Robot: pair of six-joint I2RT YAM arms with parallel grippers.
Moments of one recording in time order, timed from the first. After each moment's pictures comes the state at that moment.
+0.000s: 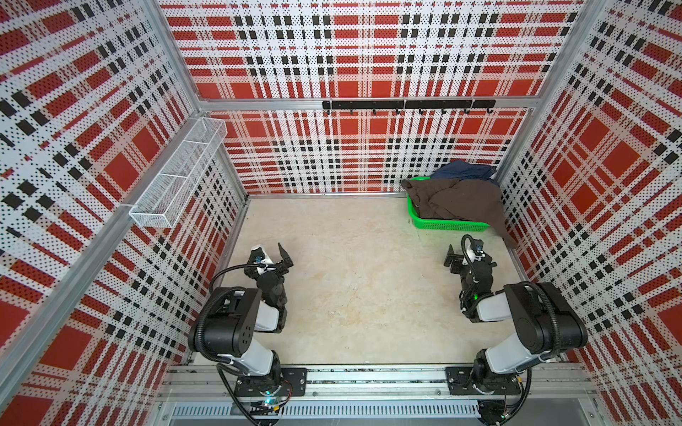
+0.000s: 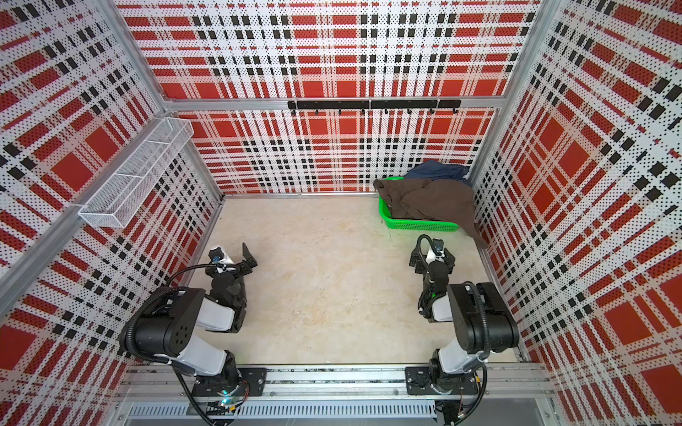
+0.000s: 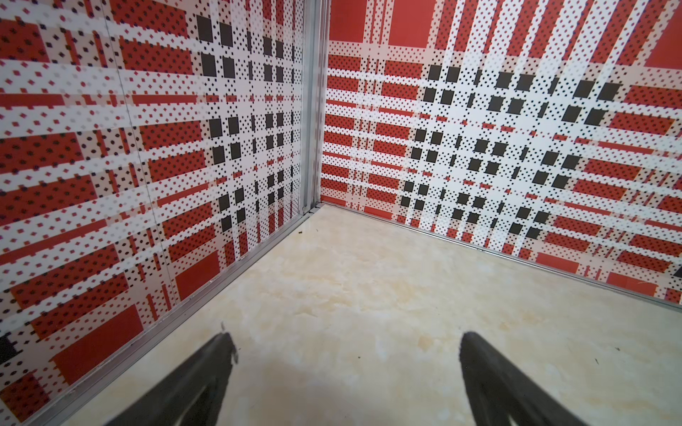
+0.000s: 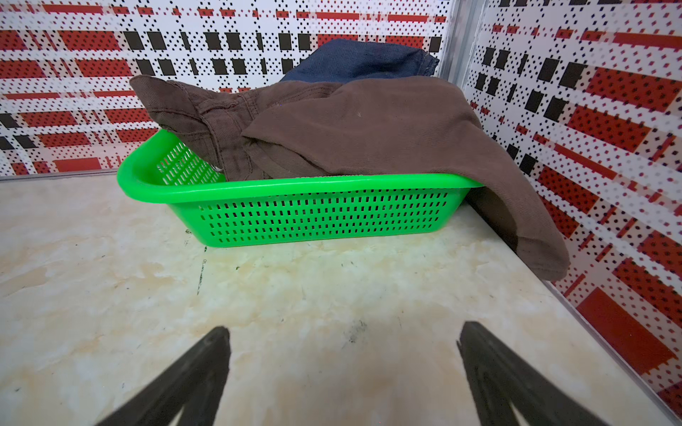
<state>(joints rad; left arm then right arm) -0.04 1.58 0.19 1.42 -0.44 -0.10 0.05 1.58 0.28 1.15 0.24 0.02</state>
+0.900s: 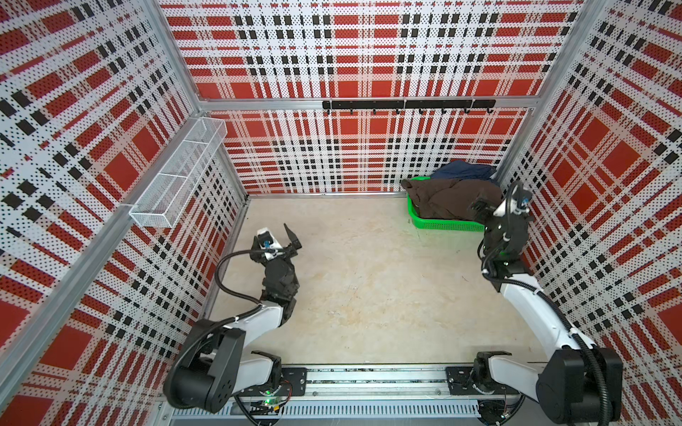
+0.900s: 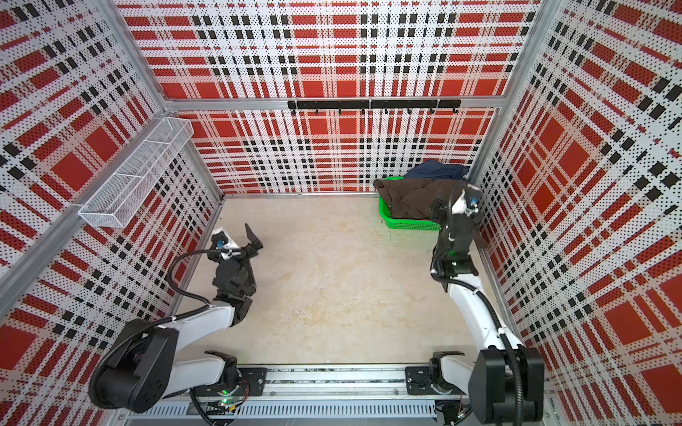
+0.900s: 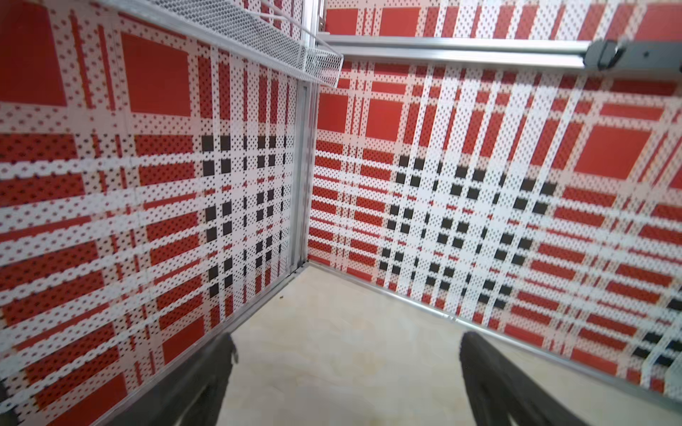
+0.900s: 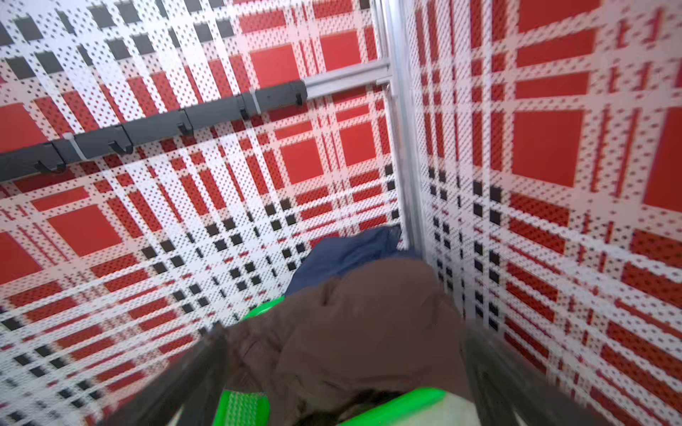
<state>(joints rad) -0.26 1.24 0.46 0.99 -0.70 -0.06 0.04 1.21 0.94 0.34 0.35 0.26</state>
